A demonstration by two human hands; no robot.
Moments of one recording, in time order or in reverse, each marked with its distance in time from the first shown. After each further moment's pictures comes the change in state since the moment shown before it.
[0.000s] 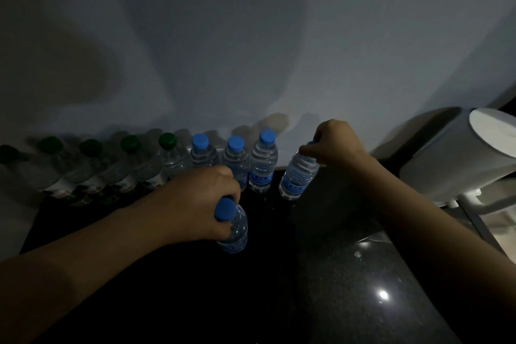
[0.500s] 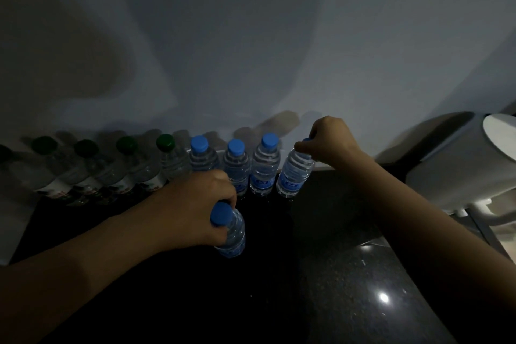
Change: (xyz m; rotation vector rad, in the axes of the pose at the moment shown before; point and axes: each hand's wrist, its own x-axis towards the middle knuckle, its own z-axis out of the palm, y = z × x) left_hand 0.005 -0.013 0.006 -0.042 0.028 -0.025; right_hand 0.026 -0.010 0.009 0.016 -0.030 -0.001
